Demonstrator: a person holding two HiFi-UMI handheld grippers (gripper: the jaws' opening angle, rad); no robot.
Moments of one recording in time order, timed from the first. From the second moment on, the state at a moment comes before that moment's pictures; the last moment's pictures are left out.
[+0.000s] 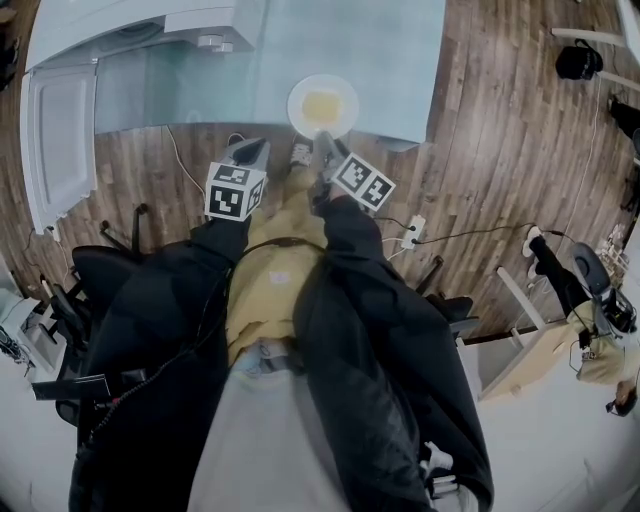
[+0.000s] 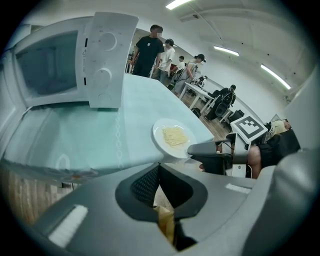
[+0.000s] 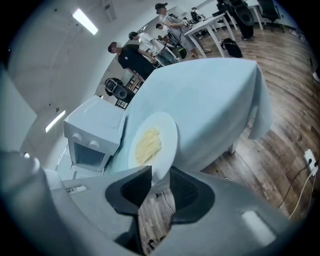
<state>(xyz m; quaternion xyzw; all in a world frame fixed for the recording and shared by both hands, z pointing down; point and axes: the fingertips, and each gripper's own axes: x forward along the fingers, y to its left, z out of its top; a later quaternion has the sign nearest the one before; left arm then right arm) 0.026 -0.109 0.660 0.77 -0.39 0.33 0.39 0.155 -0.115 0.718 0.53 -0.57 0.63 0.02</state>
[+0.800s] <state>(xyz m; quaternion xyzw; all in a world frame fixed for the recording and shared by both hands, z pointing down) 0.008 -0.095 0.659 0.76 -0.40 0.32 0.39 0.148 -0.117 0.700 0.45 -0.54 0.68 -0.20</state>
